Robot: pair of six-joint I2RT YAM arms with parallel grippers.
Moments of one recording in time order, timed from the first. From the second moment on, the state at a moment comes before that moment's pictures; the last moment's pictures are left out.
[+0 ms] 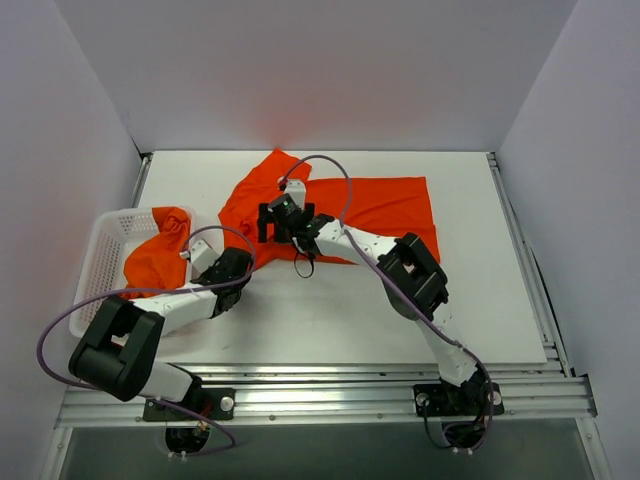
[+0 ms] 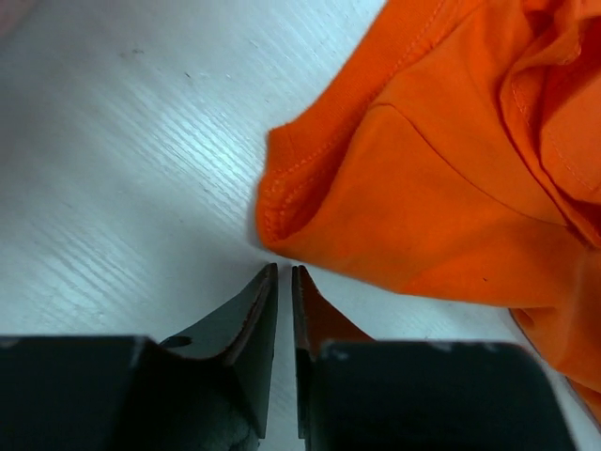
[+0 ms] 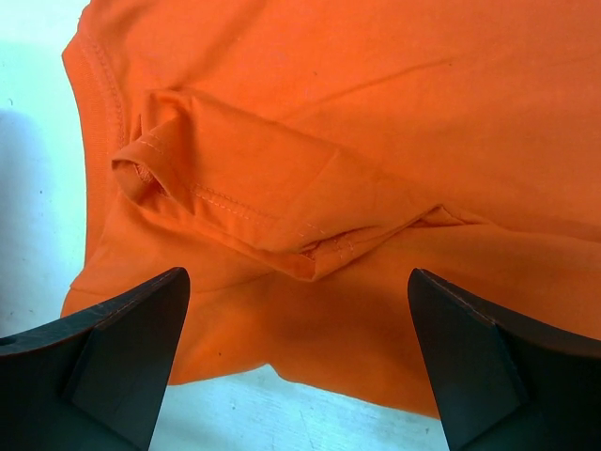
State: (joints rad) left arm -0.46 1.44 0.55 -0.02 -0.60 -1.11; right arm 0.83 2.23 1.71 -0.19 0.29 0.61
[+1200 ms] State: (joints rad) left arm -0.40 1.40 0.55 -0.06 -0.62 -1.09; right arm 0.83 2.40 1.86 -0.17 0.23 0.66
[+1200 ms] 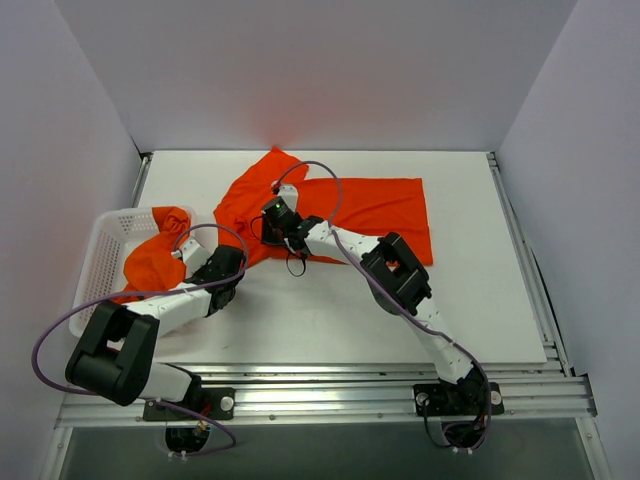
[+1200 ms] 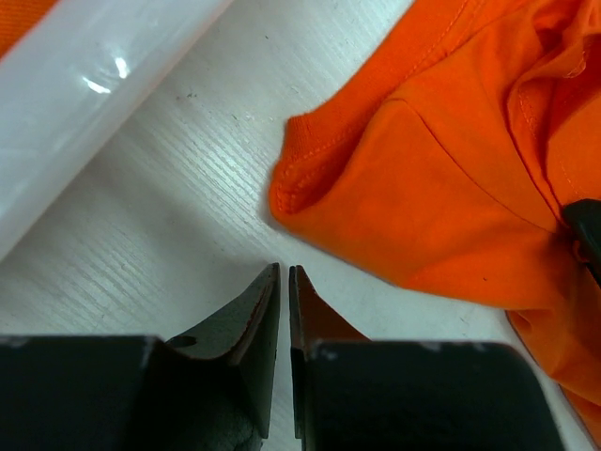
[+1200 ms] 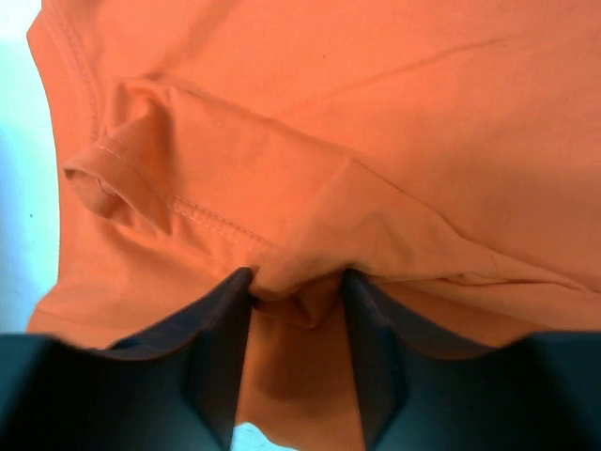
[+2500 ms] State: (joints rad) left arm -0.40 1.40 0.55 -0.06 -0.60 -1.06; right arm 0.62 2.57 2.18 -0.22 0.20 0.65
